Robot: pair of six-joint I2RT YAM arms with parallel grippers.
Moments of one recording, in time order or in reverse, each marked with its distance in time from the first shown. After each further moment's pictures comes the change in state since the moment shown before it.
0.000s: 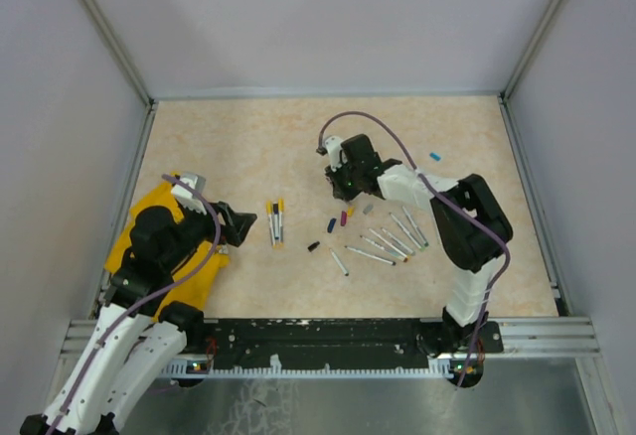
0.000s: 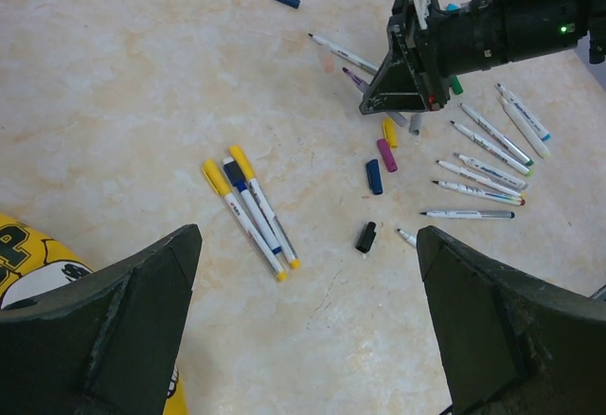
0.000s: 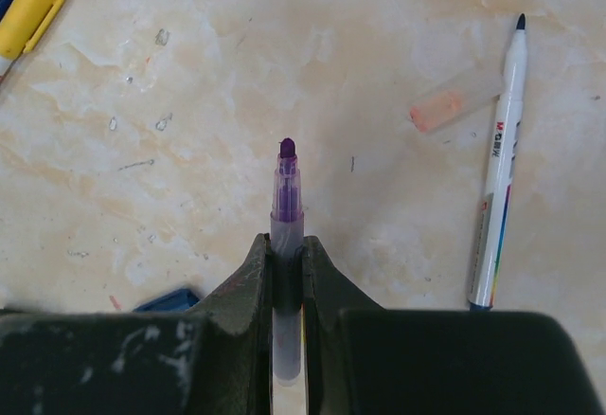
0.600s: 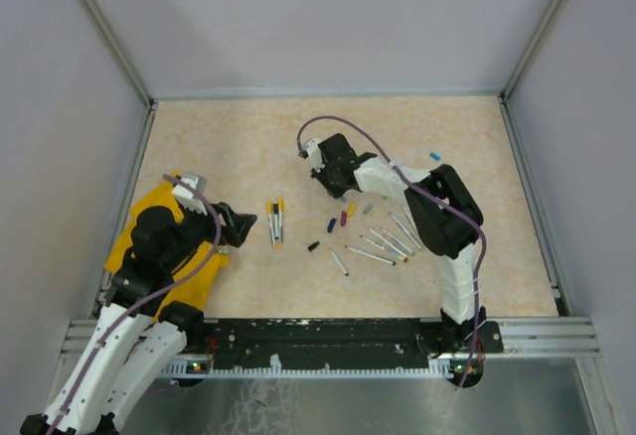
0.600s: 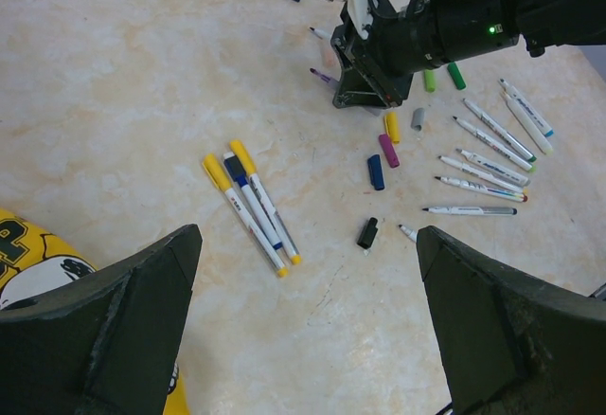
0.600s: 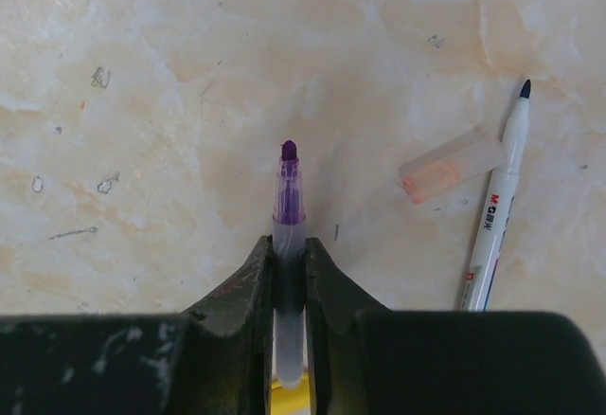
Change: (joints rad) left arm 0.000 0.000 -0.005 -0.006 0.000 0.000; right arm 0.075 0.210 0.230 -0.130 0.185 -0.087
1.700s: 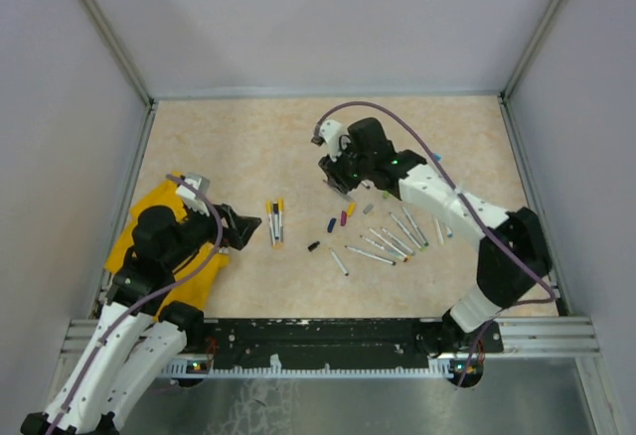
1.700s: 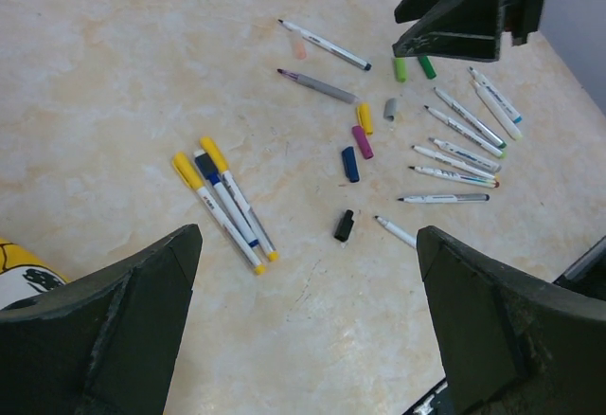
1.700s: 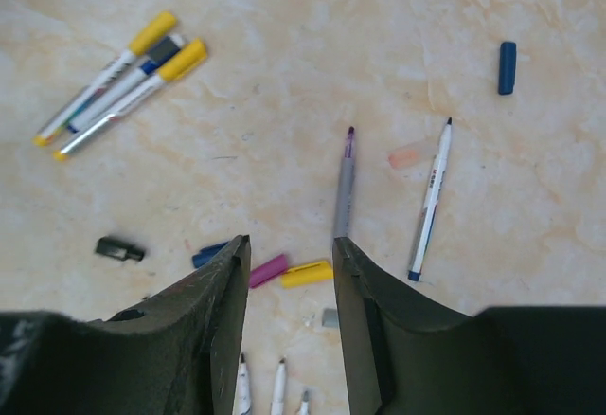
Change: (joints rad) left arm 0.000 0.002 -0.008 0.011 0.052 -0.009; right arm -0.006 -0.403 -0.119 -0.063 -0.143 -0.060
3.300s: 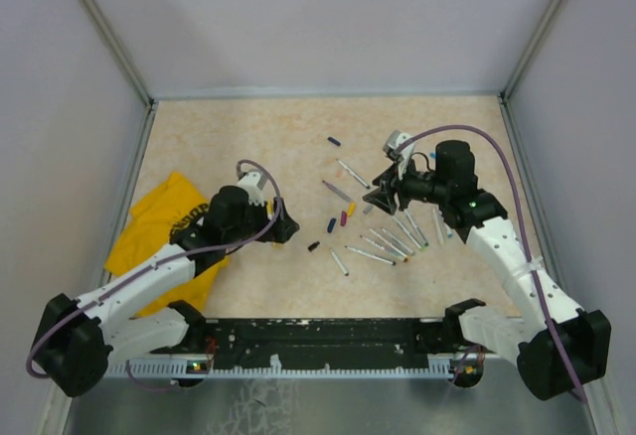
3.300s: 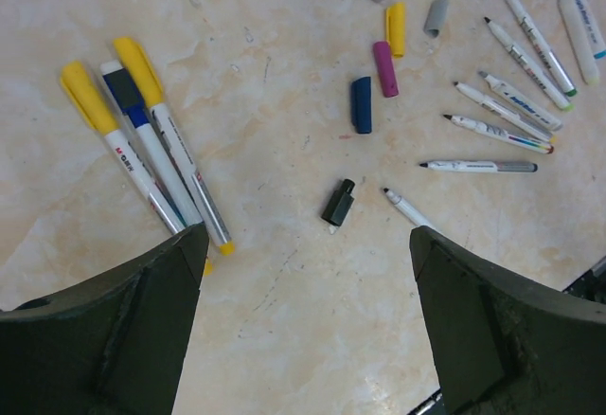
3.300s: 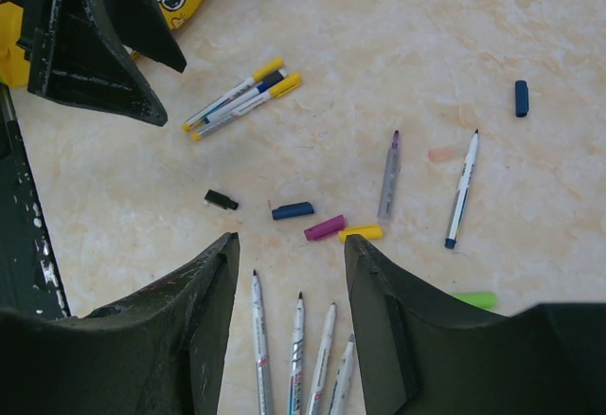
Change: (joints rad) left arm -0.268 0.522 -0.032 0.253 -0.157 -0.201; right arm -0.319 -0.593 -0.407 0.090 -0.570 0.025
